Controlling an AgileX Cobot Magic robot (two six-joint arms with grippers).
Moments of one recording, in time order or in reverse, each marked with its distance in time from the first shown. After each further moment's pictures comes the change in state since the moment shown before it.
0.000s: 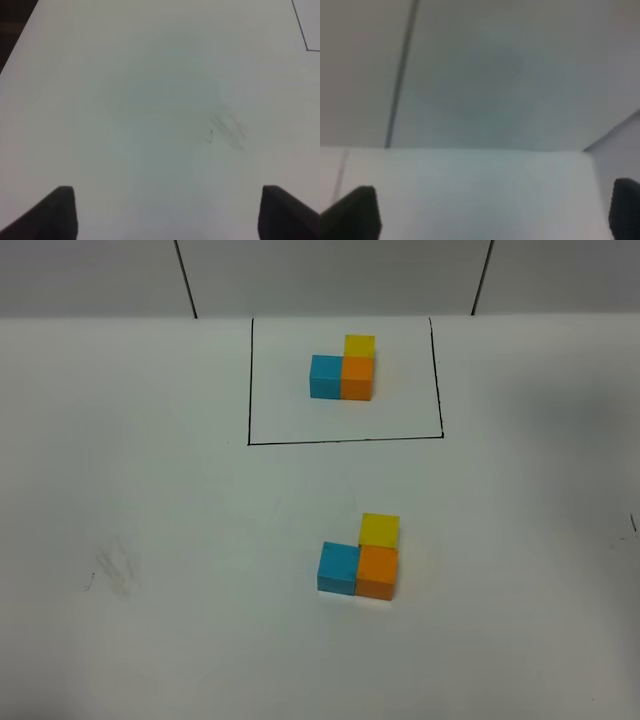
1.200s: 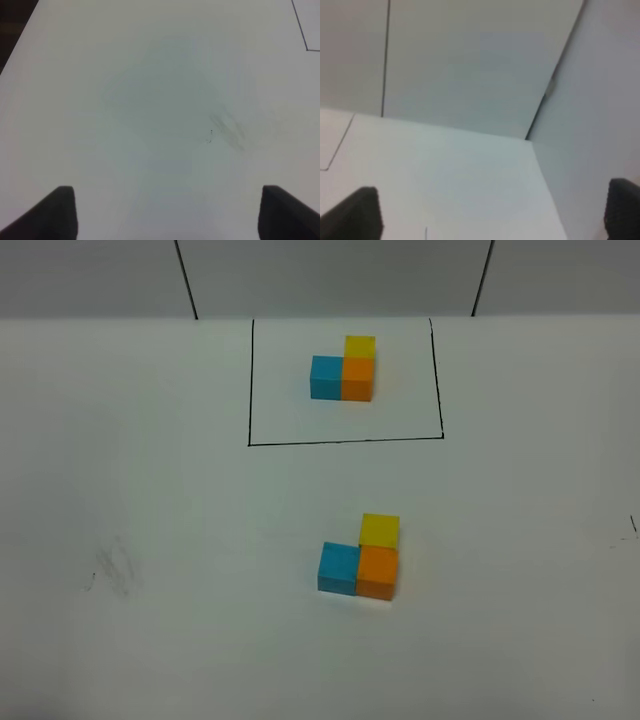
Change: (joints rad) left arm 0.000 0.000 0.000 0.000 0.000 0.003; right arm -0.431 -1.548 0.787 0.674 0.128 -0.757
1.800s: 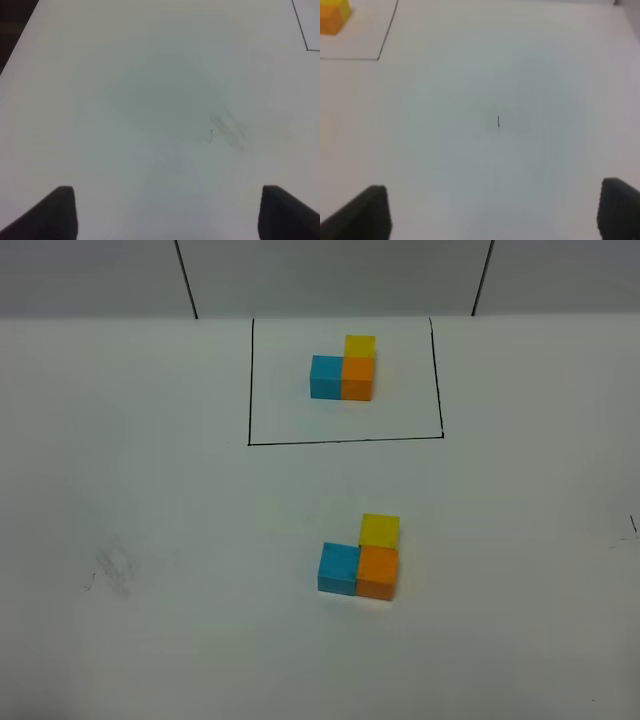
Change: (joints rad) left arm 0.000 0.000 0.000 0.000 0.000 0.000; right arm 0.035 -0.005 0.364 0.073 -0.017 0.160
